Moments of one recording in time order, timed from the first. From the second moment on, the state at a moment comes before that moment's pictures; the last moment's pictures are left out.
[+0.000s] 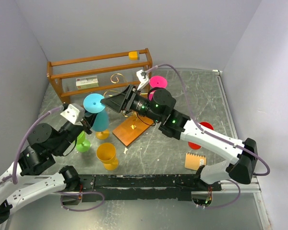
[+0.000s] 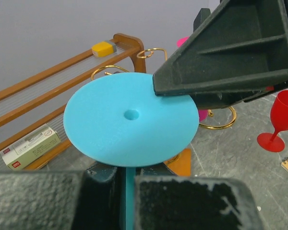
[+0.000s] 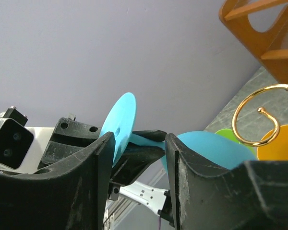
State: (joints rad) left arm -0.94 0.54 0.89 -0.21 -0.32 0.12; right arm 1.01 1.36 1.25 0.27 -0.12 0.91
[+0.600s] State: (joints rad) left arm -0.94 0.55 0.90 -0.28 -0.32 0.11; right arm 1.03 1.35 1.17 0.34 -0.11 1.08
